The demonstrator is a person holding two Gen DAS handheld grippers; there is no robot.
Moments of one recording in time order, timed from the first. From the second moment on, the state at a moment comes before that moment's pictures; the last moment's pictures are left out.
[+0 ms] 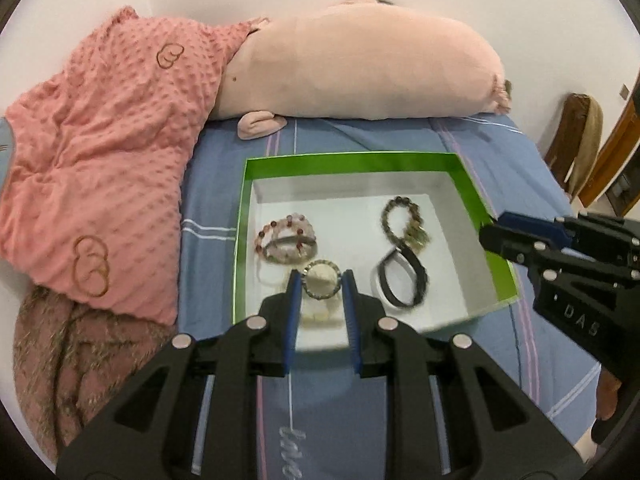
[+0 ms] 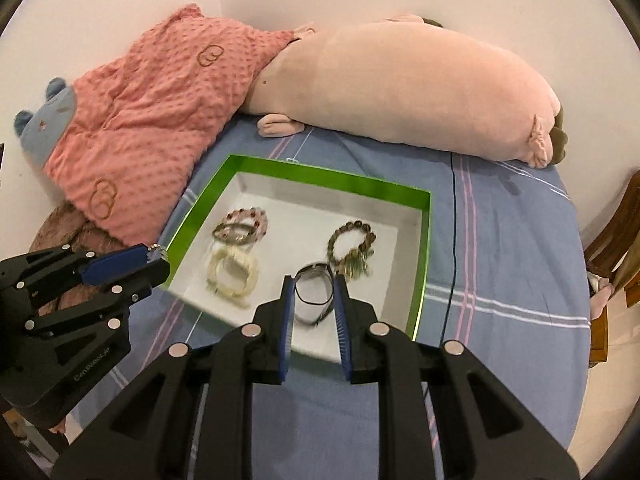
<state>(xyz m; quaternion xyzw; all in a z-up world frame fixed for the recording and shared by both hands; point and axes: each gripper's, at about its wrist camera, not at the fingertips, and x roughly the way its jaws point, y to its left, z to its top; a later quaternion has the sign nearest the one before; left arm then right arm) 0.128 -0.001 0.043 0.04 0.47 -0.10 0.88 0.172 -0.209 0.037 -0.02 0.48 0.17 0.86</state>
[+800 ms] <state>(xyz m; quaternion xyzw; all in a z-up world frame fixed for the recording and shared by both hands) 0.183 -0.037 -0.036 0.05 0.54 -0.13 0.83 0.224 -0.203 -0.073 -0.02 0.58 0.14 0.80</state>
